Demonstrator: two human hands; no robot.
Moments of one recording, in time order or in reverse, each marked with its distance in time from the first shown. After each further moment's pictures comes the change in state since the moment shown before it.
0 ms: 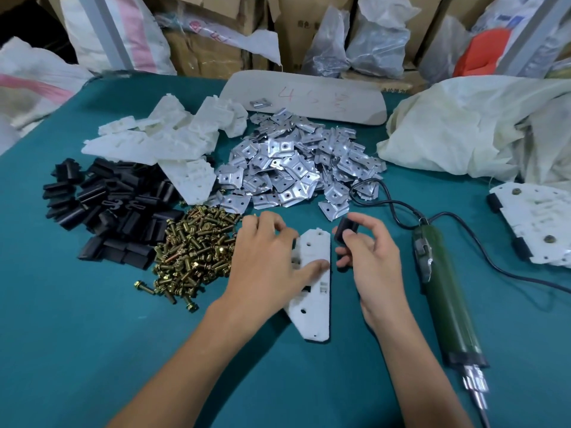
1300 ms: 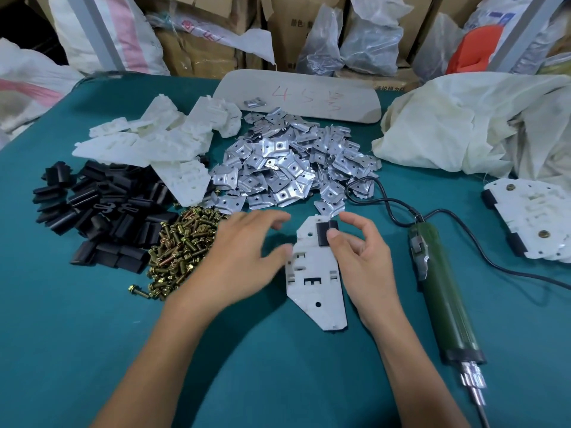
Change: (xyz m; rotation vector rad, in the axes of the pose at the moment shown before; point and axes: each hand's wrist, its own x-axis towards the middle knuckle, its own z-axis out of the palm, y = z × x) left_hand 0.007 -0.030 -0.030 -0.316 -0.176 0.050; right_hand -0.004 0.007 -0.001 -0.099 -0.093 -0.062
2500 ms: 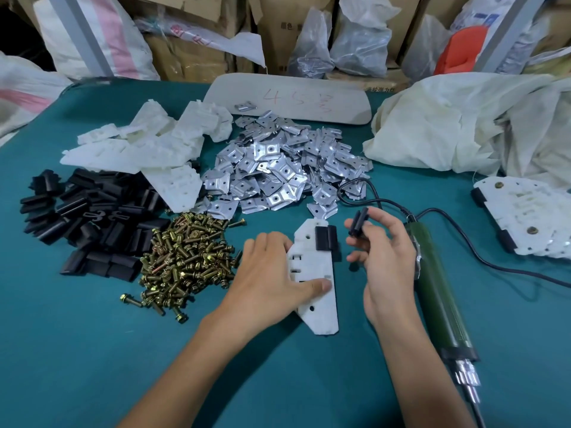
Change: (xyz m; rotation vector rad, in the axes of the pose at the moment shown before) left_hand -0.005 0.024 0.042 -0.004 -0.088 -0.171; right_hand 0.009 -0.012 -0.012 0.341 0.298 0.071
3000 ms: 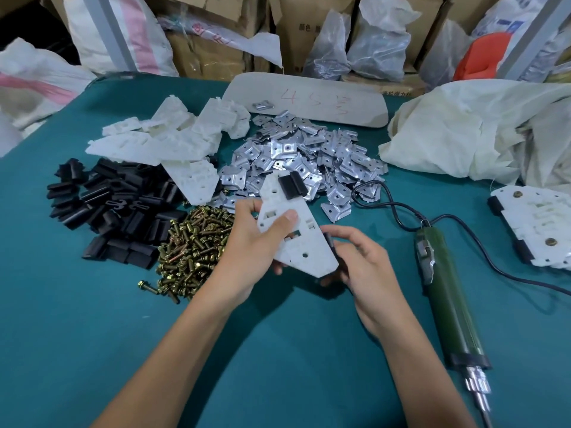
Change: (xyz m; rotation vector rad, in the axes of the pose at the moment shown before) left_hand 0.014 -0.011 -0.025 -1.060 0.205 -0.136; right_hand -0.022 0.002 0.012 -0.247 -0.451 0.120
